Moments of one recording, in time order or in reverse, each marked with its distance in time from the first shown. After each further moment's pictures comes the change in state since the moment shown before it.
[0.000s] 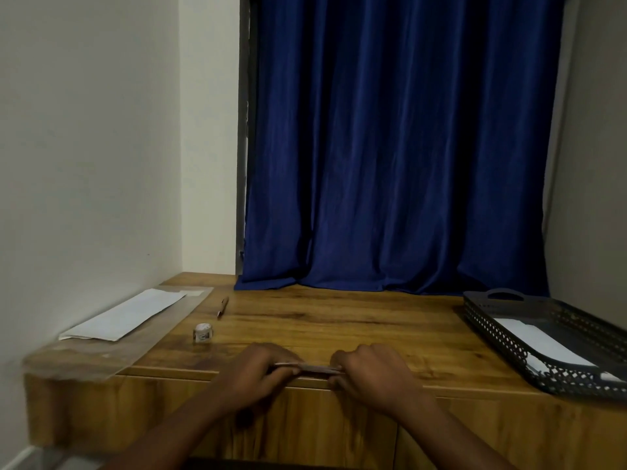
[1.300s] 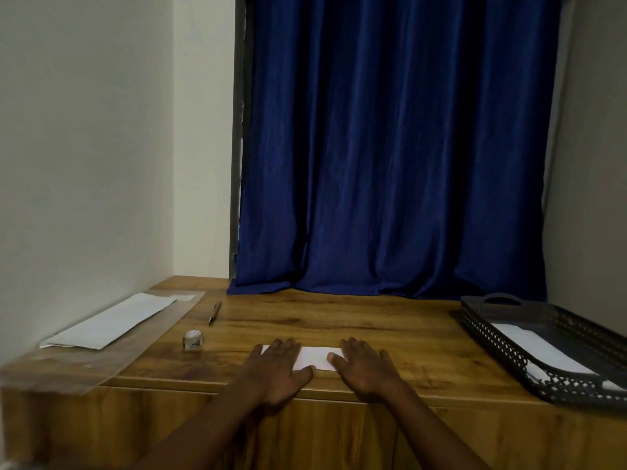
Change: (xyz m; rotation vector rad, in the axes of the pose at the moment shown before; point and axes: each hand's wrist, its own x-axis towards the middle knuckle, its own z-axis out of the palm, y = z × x) left_hand 0.058 -0.006 0.040 0.448 -0.303 -0.363; right_hand 0.046 0.033 0.077 0.441 -0.341 0.446
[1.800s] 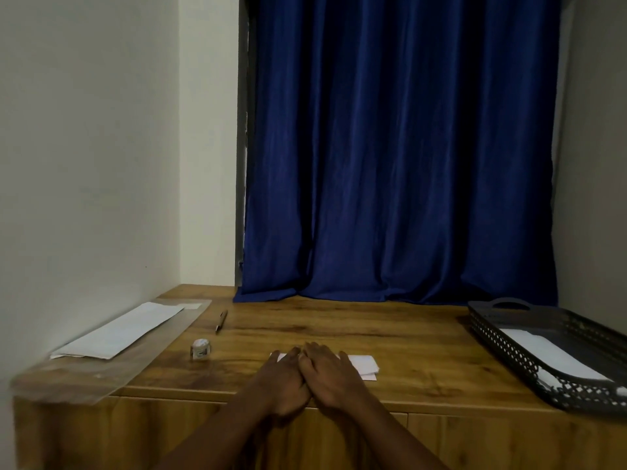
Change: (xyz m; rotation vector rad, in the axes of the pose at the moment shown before) left_hand 0.004 0.000 0.006 0.052 0.073 0.185; right_hand -0.008 -0.074 0.006 0.157 0.138 -0.261
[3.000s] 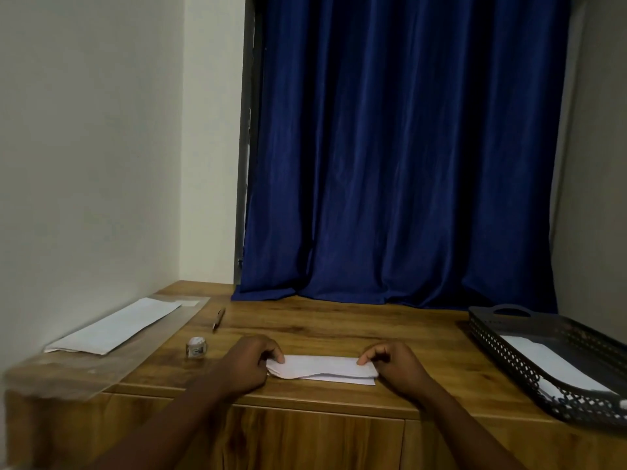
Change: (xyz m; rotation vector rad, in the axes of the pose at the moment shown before) left_hand -0.017 -0.060 -0.026 -0.451 0.248 -0.085; right_hand -0.017 0.120 -0.049 0.463 0.193 0.116
